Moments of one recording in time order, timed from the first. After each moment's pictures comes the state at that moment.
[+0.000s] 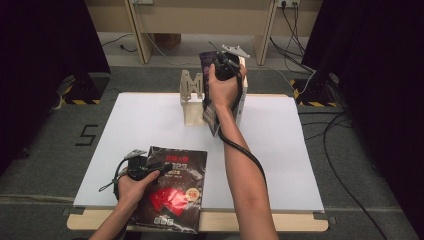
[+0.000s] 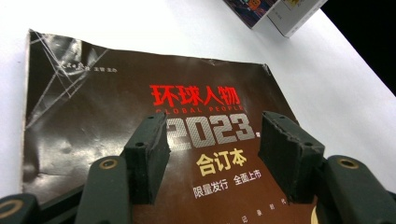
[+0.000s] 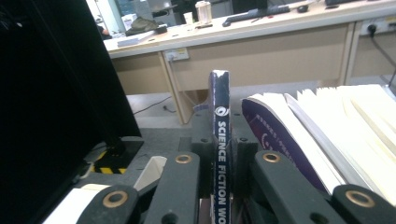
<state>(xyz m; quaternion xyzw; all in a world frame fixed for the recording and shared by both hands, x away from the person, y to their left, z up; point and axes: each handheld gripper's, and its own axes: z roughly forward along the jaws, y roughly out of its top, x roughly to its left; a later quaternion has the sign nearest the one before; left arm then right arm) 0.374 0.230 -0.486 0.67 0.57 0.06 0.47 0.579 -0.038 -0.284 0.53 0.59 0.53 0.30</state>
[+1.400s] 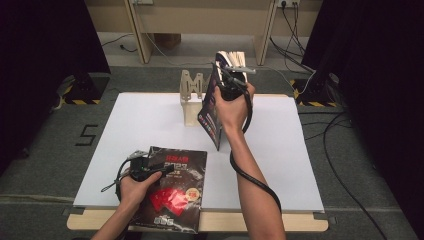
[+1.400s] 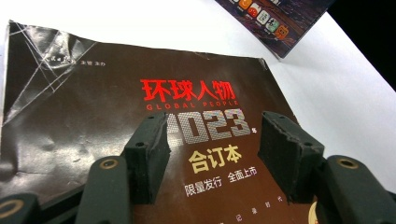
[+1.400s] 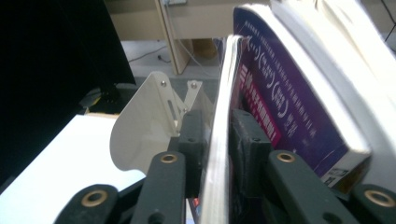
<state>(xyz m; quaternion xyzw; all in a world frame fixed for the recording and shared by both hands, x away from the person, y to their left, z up) 0.372 0.225 -0.487 0.67 0.56 0.06 0.47 0.515 -0.056 -0.293 0.54 0.66 0.46 0.26</state>
